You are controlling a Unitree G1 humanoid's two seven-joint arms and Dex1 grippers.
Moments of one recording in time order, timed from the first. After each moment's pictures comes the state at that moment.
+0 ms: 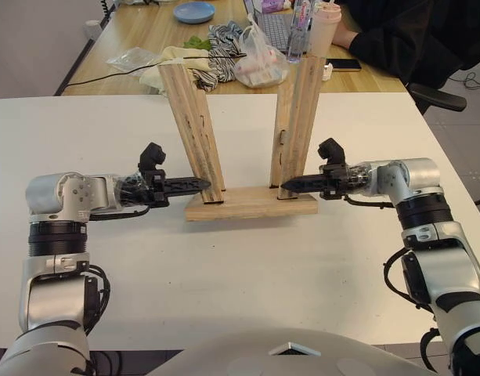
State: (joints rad) left arm -0.48 0.66 0.12 0.21 -0.81 1.44 -1.14; right arm -0.71 -0.49 0.13 0.52 0.54 1.24 1.46
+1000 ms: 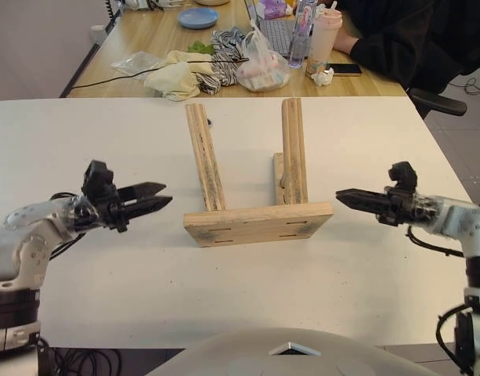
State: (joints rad) left arm 0.06 0.83 0.23 -0.07 -0.68 0.50 -1.27; right arm -0.16 -0.73 -0.18 0.08 0.68 0.89 1.30
